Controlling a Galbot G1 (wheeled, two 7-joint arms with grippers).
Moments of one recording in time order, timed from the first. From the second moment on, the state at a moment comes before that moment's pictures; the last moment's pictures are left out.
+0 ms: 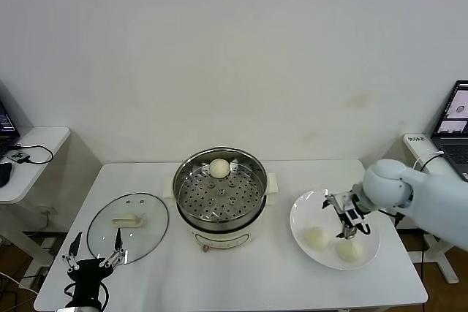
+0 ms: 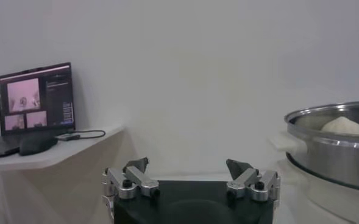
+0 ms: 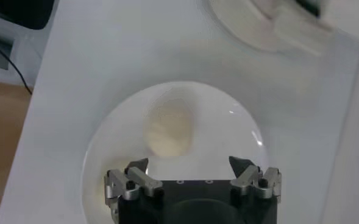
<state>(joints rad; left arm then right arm) 1.77 -1.37 -0.73 -2.11 -0.14 -0.08 -0.15 0.16 0.49 -1.11 1.68 -0.03 -0.31 -0.94</state>
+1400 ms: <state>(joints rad) 1.76 -1.38 -0.73 -2.10 -0.14 -0.08 -0.15 0.00 0.60 -1.00 1.54 -0.06 -0.31 -0.91</state>
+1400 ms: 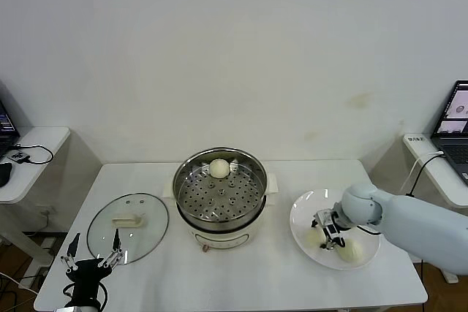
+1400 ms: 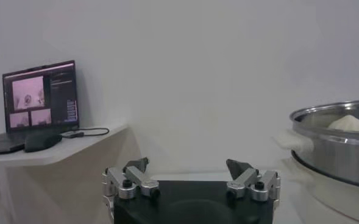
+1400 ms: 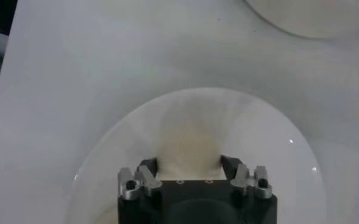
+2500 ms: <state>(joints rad) 1.74 -1.36 -0.73 -2.11 -0.15 -0.07 -0.15 0.63 0.92 -1.17 1.57 0.38 -0.49 -0.89</state>
